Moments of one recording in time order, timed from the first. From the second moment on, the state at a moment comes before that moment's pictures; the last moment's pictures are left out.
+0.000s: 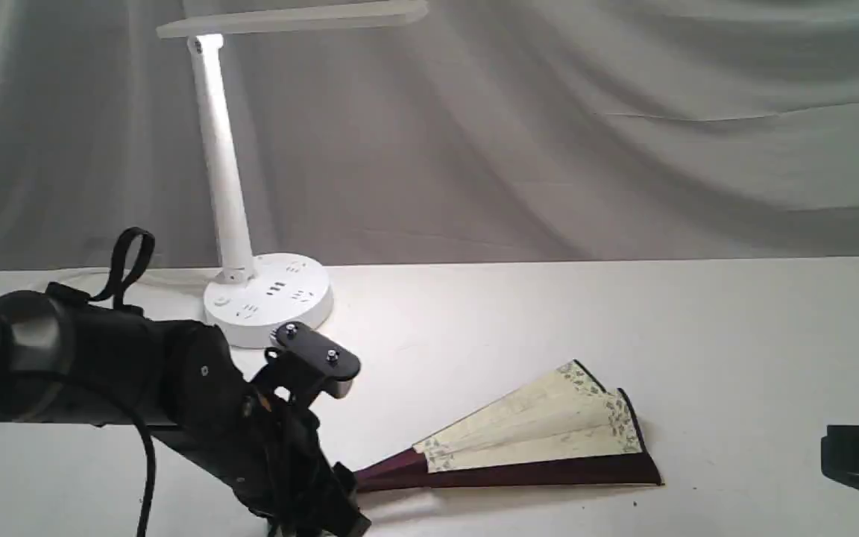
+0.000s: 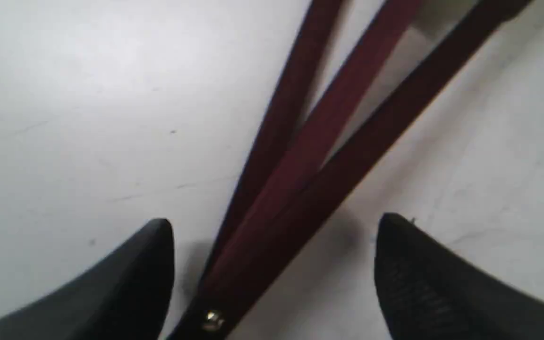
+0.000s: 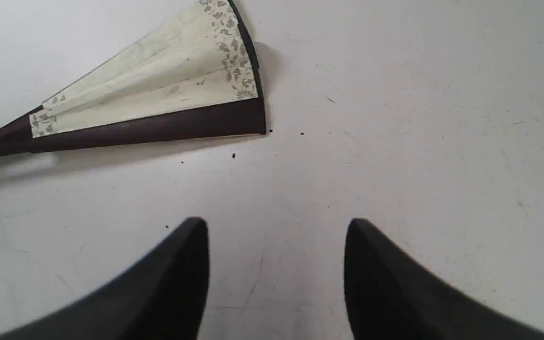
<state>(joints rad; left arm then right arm) -0.45 2.03 -1.13 -0.32 0.38 0.51 -0.15 1.03 -0.55 0.47 0.46 -0.29</state>
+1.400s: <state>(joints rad) -0.59 1.98 -1.13 -0.69 0.37 0.24 -0.15 1.12 -0.55 0.86 0.54 -0.46</state>
